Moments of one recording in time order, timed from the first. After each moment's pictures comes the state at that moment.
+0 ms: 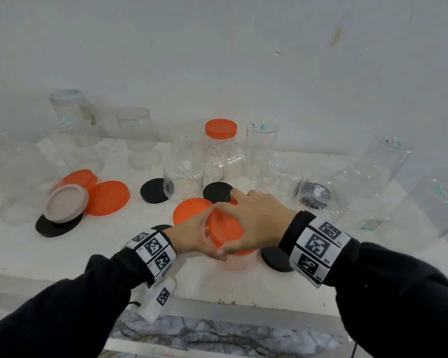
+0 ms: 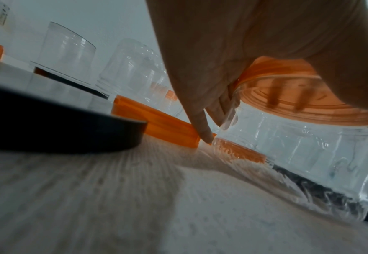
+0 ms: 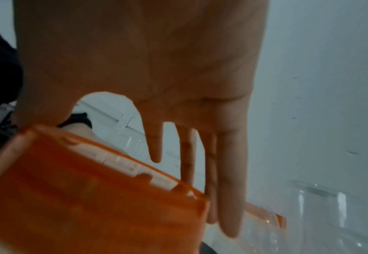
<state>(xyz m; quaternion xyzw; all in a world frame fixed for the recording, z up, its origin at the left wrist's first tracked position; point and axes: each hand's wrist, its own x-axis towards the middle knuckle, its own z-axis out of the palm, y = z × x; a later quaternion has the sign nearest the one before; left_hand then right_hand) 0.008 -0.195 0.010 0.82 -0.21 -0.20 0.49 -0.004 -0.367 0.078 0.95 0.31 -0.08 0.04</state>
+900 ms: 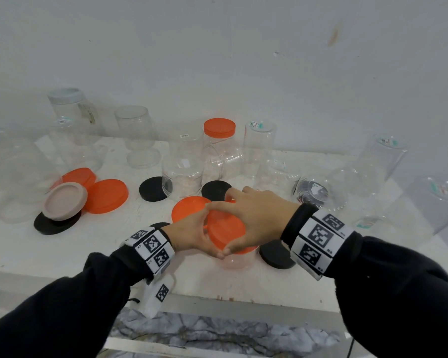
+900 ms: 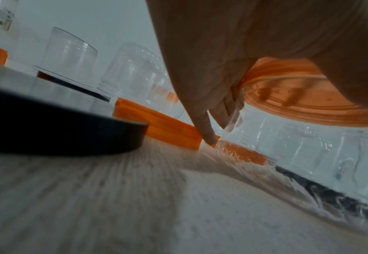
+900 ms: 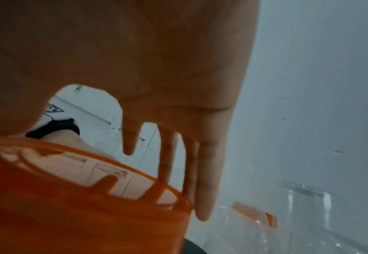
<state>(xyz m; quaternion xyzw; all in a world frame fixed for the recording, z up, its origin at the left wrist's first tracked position) 0.011 -0.193 0.007 0.82 -0.20 -0.22 0.49 0.001 -0.373 0.080 0.93 0.34 -0.11 0.04</state>
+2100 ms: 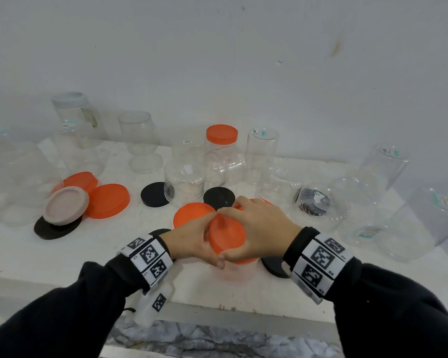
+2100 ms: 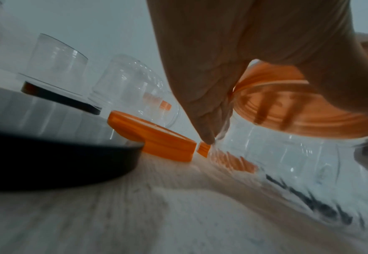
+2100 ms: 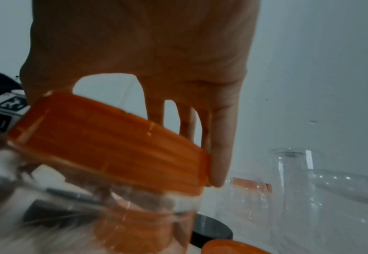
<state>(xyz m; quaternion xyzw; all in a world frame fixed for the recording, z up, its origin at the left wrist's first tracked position) 0.008 -0.187 0.006 0.81 -0.23 -0.23 0.49 -0.013 -0.368 0.068 0.96 0.26 -0.06 -0.04</state>
